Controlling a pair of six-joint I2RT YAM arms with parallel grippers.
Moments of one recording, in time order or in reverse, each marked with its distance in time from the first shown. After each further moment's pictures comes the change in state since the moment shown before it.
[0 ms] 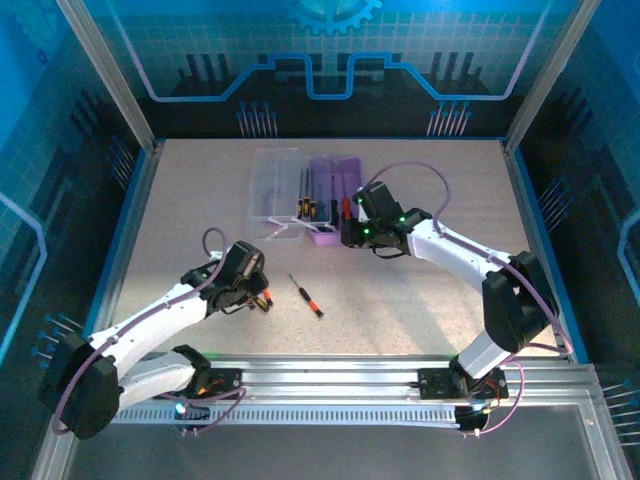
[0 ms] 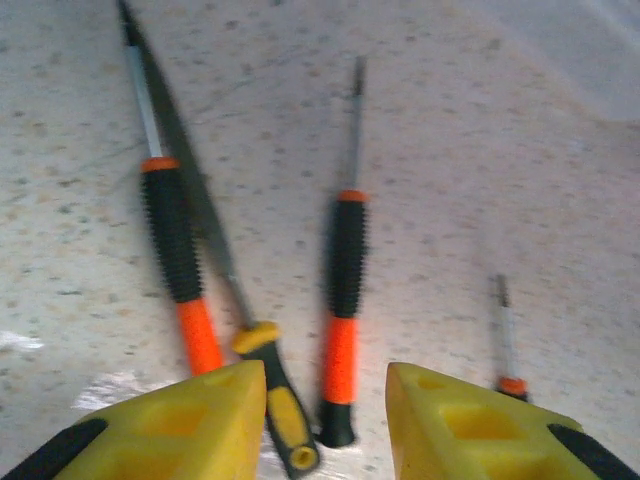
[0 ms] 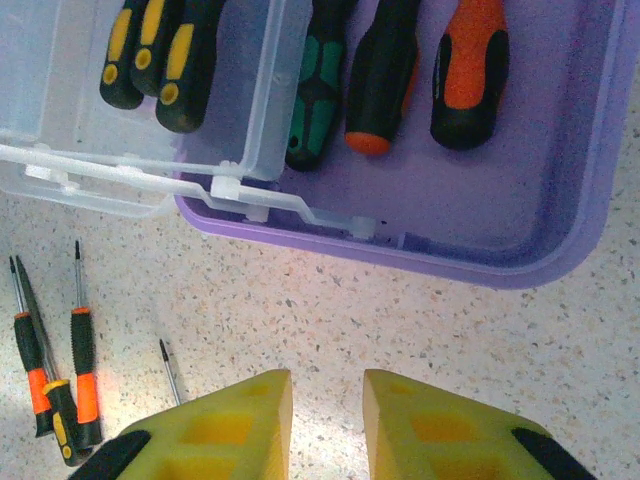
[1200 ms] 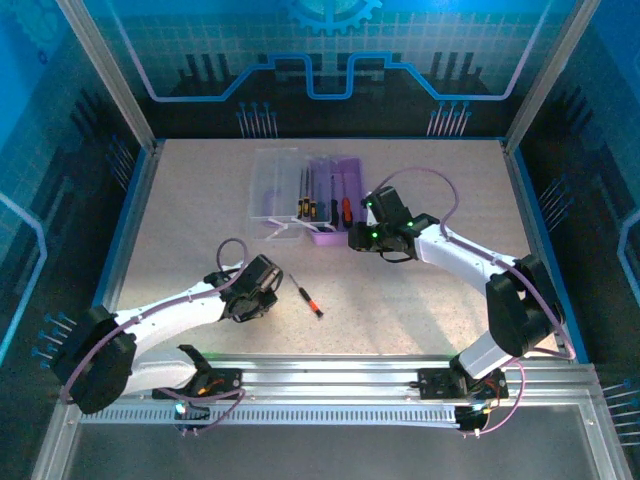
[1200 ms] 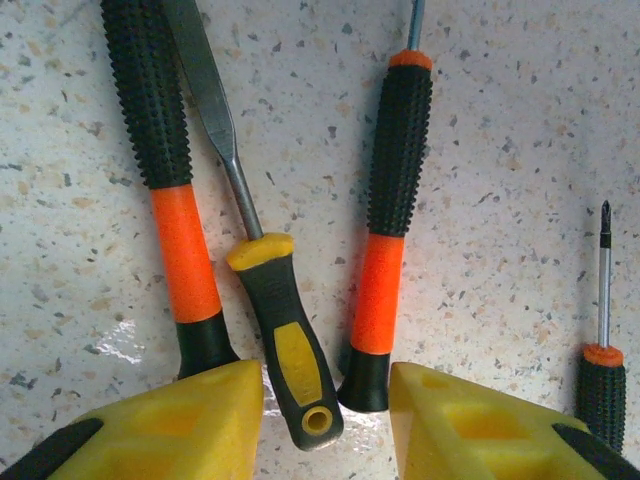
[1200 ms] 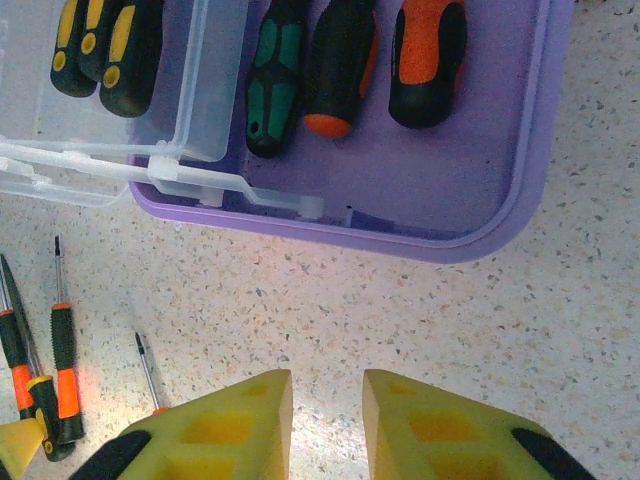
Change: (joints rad) left arm -0.119 0.134 -0.042 0.008 -0.037 -0.180; right arm -0.043 -0.035 -0.084 0.050 -0.034 -0.007
